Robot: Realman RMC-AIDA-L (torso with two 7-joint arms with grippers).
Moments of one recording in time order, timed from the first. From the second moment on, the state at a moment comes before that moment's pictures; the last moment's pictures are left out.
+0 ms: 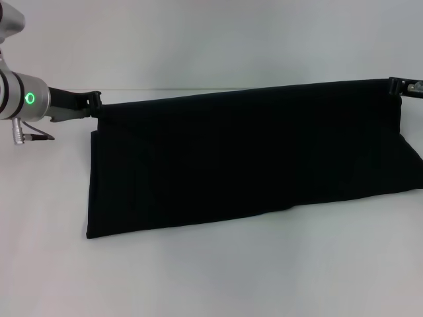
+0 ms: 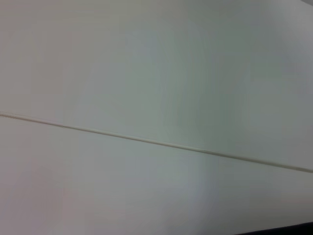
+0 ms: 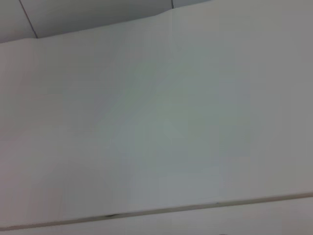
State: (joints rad) left arm -0.87 -2.00 0.65 0.62 2.62 0.91 -2.62; right arm 0.86 2.00 -0.78 -0.45 -2.43 -0.45 2.40
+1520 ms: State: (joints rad) left arm -0.83 -2.03 0.68 0.71 2.48 1.02 -2.61; right arm 0.80 1.95 -0.80 -0.59 -2.43 -0.59 2.44
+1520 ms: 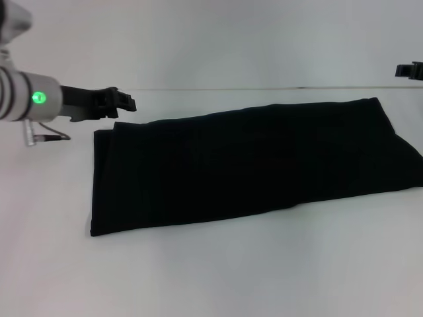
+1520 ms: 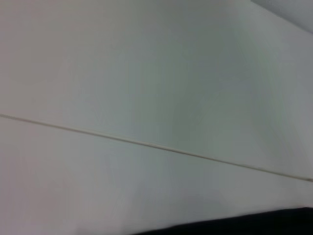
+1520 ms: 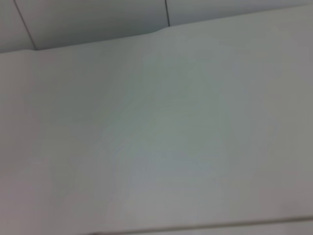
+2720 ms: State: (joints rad) left arm -0.42 -2.08 0.11 0.54 2.35 1.54 -2.66; right arm 0.40 2.01 -0.41 -0.43 -1.56 -1.59 1.51
